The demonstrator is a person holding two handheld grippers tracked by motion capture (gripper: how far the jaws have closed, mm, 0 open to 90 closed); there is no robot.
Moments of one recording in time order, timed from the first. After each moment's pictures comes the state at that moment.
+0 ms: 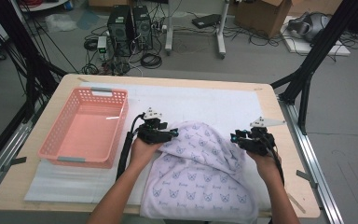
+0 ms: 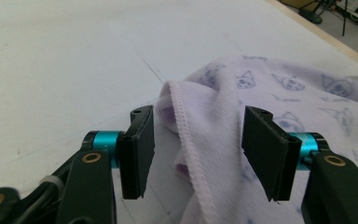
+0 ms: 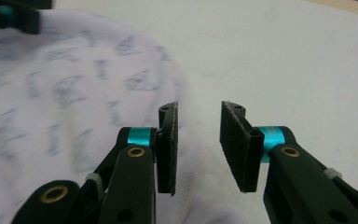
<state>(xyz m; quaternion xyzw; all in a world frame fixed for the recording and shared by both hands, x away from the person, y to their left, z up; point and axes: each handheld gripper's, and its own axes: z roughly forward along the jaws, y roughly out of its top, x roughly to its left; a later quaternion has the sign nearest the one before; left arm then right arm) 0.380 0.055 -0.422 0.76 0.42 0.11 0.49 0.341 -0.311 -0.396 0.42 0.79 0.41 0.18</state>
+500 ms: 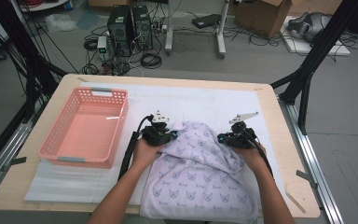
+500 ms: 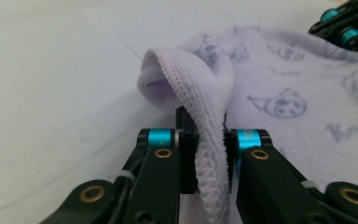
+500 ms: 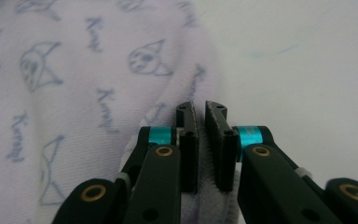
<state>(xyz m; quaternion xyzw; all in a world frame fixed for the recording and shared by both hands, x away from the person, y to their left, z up) 0.378 0.048 -0.426 0.79 0.37 0.13 0.47 0.382 -0.278 -0.424 0.38 0.85 0.36 0.11</state>
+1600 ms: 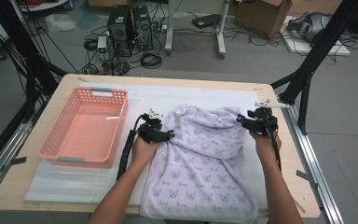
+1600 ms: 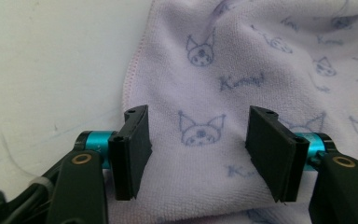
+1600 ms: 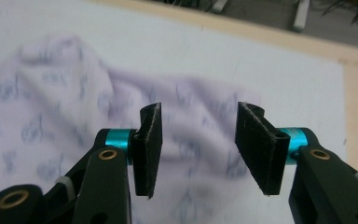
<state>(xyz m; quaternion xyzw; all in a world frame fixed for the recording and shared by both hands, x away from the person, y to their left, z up) 0.397 0.055 -0.449 0.78 0.44 0.16 0.41 0.387 -0.323 -0.383 0.50 0.74 0.38 0.26</state>
